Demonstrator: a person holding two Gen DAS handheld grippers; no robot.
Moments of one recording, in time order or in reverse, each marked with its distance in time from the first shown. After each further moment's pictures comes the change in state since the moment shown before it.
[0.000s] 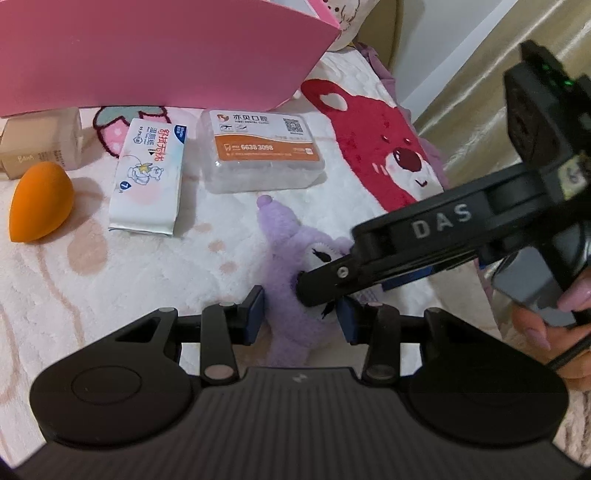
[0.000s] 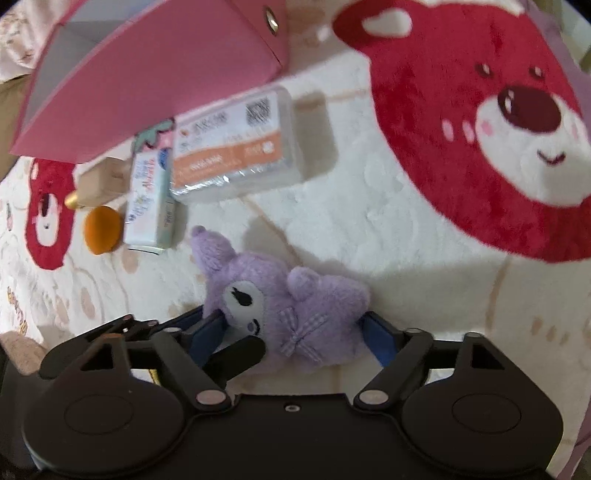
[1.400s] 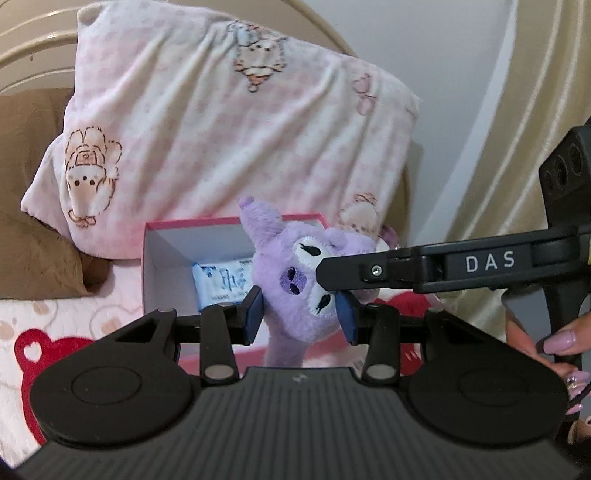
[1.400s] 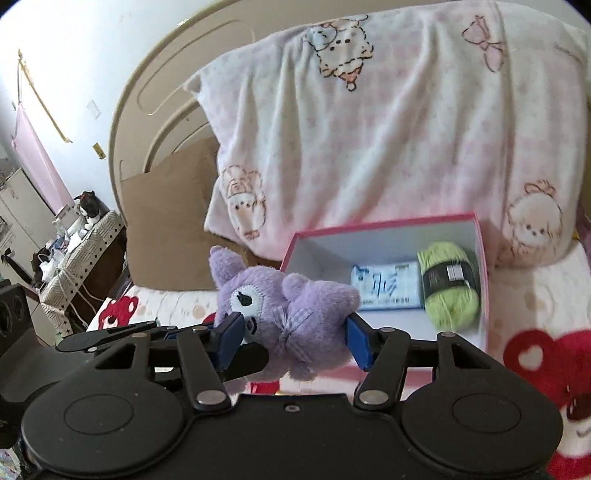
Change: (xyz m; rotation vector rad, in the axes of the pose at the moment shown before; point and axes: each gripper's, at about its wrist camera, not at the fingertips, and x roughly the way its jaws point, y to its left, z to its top) left arm -0.203 0.006 0.164 0.188 -0.342 0.150; right arm -0.171 0.146 0.057 -0.305 -0.623 0.288
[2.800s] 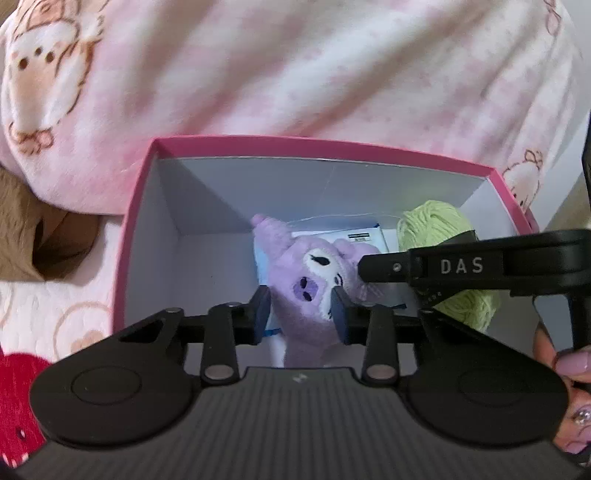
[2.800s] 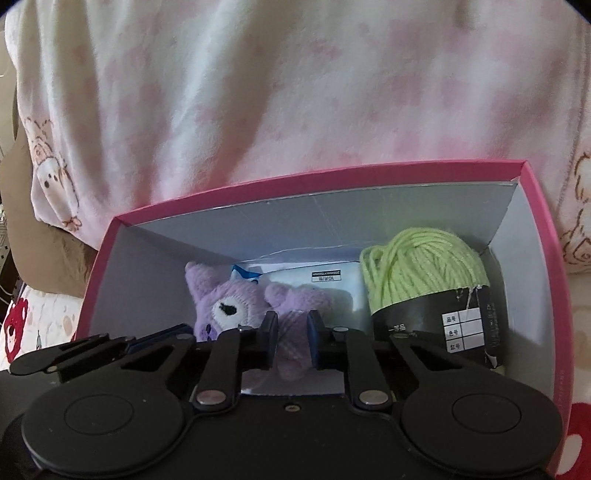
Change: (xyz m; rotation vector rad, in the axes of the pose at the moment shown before) left arm 0.213 0.095 -0.022 -0.123 0.188 0.179; right arm 0.208 -0.119 0.027 0.081 0.187 -0.197
